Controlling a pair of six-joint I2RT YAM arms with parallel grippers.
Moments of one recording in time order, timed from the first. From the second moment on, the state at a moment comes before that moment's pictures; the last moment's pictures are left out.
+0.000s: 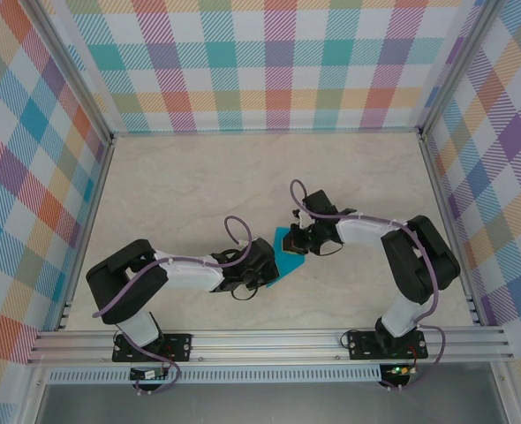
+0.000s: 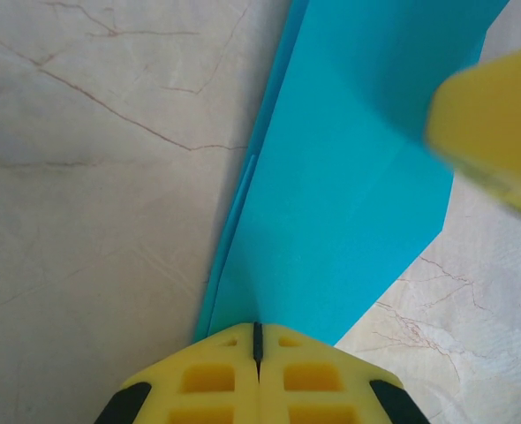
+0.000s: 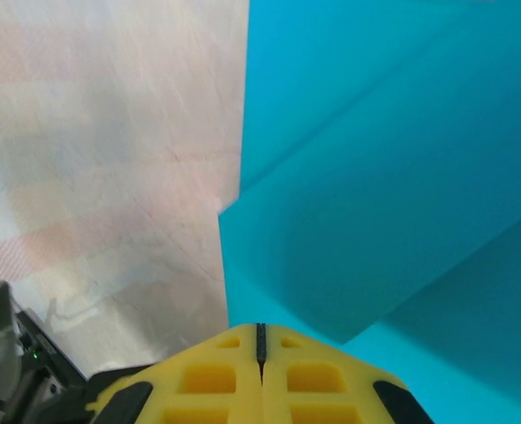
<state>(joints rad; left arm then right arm) -0.99 1.65 0.70 0.05 0.00 -1.23 0.56 1.70 0.86 -0.28 -0.56 0.68</state>
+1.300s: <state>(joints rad) -0.99 1.66 0.70 0.08 -0.02 -1.23 0.34 1.89 1.01 -0.30 -0.61 0.61</state>
